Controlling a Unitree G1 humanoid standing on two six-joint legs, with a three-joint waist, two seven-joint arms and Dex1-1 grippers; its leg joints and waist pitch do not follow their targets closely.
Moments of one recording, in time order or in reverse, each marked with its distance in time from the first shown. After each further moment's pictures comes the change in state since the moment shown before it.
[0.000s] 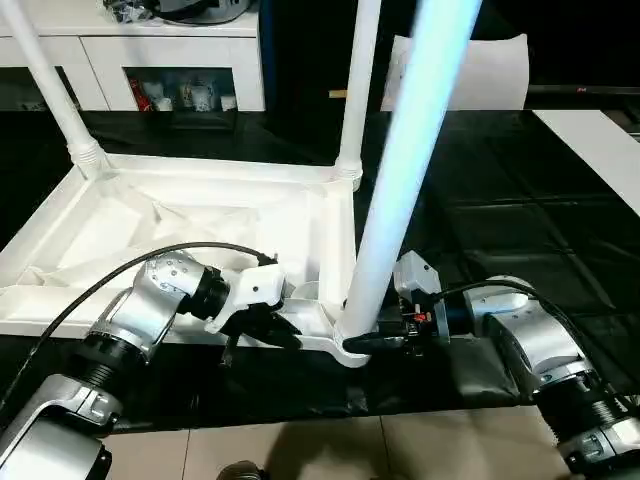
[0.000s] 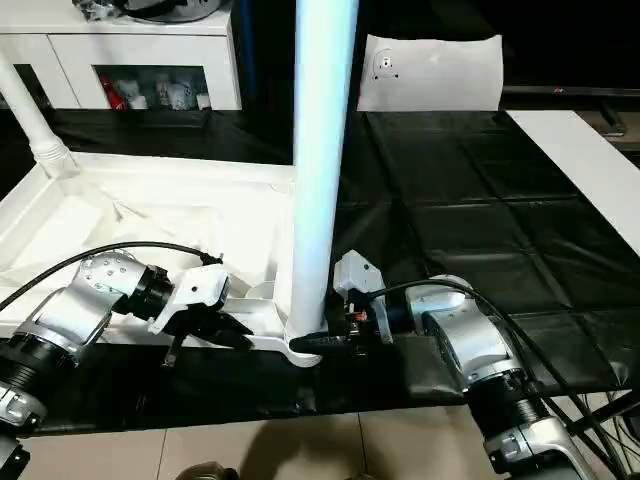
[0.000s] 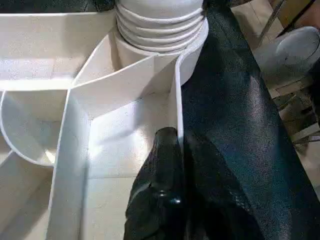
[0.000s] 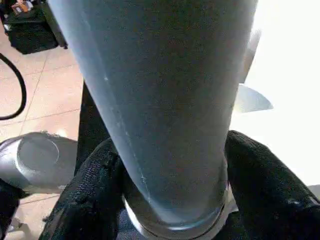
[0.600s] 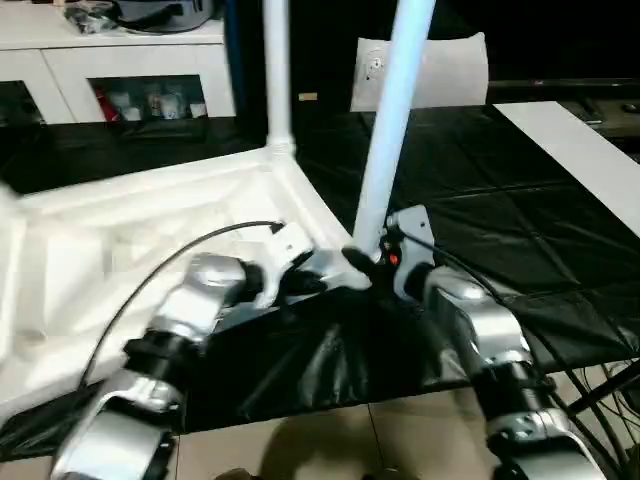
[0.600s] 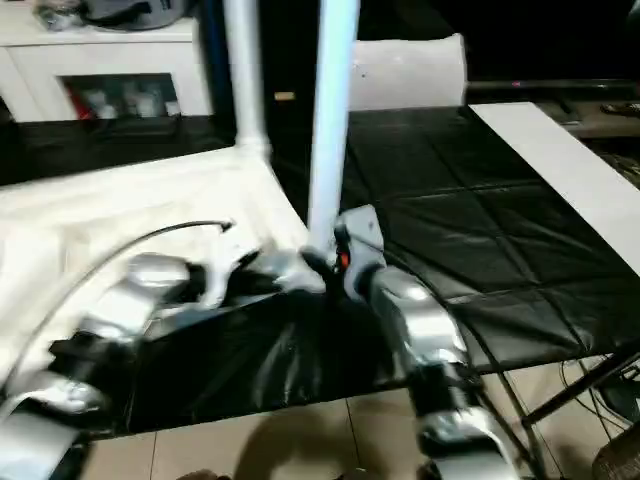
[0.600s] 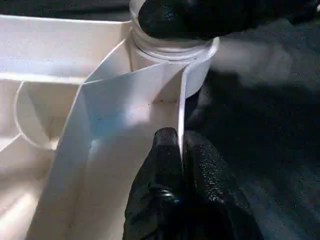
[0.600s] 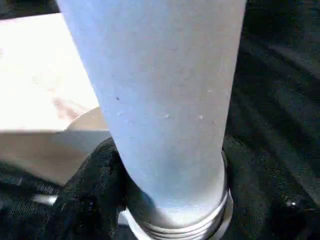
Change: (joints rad) left arm -0.053 -0.292 0.152 0.073 0.050 0.343 0.608; right arm -0.100 0.379 -0.253 0.136 -0.111 0.211 -0.909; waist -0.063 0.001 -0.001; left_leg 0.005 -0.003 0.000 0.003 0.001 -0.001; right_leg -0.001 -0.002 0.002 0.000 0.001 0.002
